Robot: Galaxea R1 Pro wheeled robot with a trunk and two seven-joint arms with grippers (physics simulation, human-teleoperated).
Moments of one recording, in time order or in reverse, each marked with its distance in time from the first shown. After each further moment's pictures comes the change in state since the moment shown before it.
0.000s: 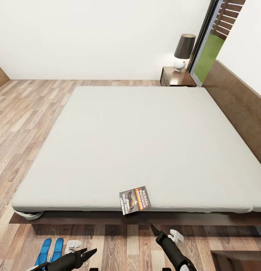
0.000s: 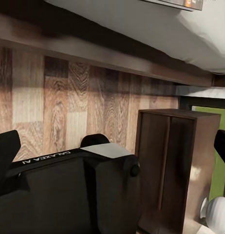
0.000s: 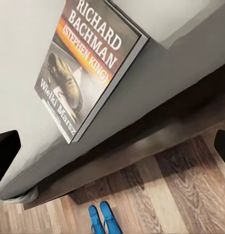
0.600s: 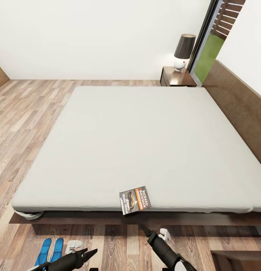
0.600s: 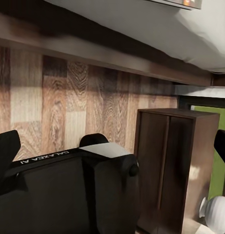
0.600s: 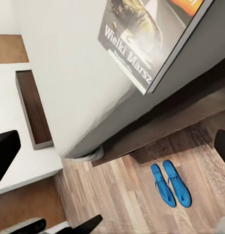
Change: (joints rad) left arm 0.000 -0.004 -0.003 0.001 0.000 -0.001 0.000; right arm 0.000 0.015 0.091 -0.028 -0.093 0.252 0.140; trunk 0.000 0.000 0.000
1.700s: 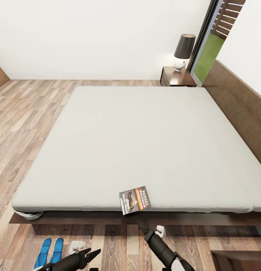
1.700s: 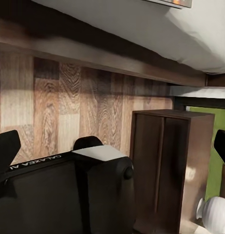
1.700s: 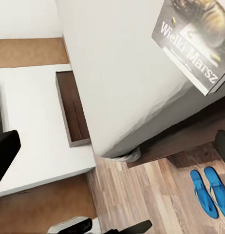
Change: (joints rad) left arm 0.000 -0.025 0.000 0.008 -0.001 -0.029 0.000; right arm -0.006 0.014 0.040 -0.004 -0.062 0.016 0.129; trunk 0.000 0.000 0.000
